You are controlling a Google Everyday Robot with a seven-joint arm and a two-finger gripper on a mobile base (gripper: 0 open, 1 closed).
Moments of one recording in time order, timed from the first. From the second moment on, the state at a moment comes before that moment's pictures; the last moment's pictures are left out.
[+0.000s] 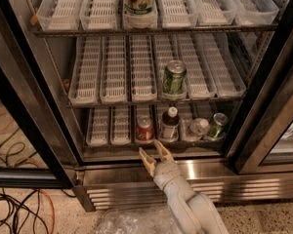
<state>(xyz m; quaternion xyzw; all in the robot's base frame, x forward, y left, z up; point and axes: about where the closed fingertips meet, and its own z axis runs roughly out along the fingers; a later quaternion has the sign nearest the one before) 0.572 -0.035 0.580 -0.19 0.67 0.14 0.70</state>
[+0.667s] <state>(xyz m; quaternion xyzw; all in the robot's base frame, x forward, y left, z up) 0.572 -0.035 0.580 -0.19 0.67 0.14 0.70</state>
